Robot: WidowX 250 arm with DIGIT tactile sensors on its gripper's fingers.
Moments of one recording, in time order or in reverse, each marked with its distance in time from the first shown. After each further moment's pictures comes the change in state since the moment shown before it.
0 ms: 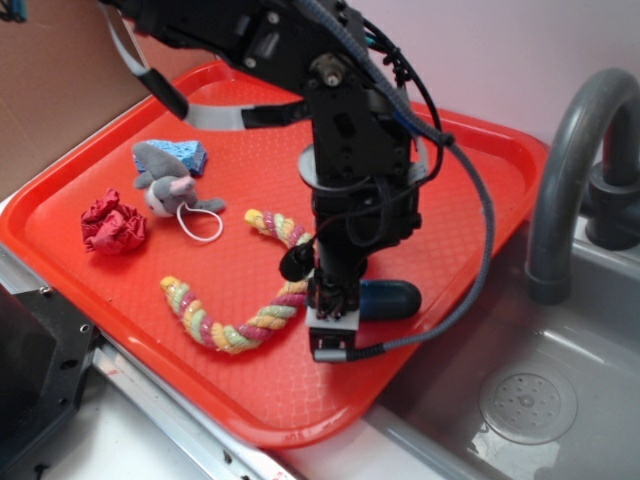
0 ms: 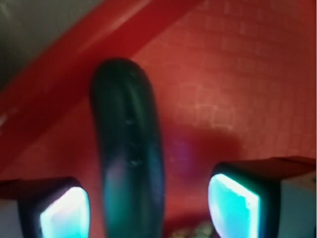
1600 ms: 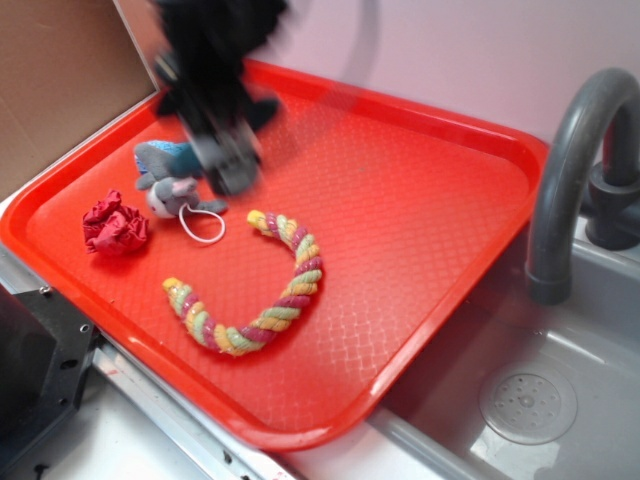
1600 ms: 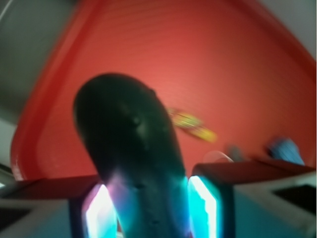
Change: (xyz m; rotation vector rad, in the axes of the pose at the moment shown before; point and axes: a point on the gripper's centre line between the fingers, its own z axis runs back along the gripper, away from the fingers) arm -0.081 0.029 0.117 0.024 -0.055 0.603
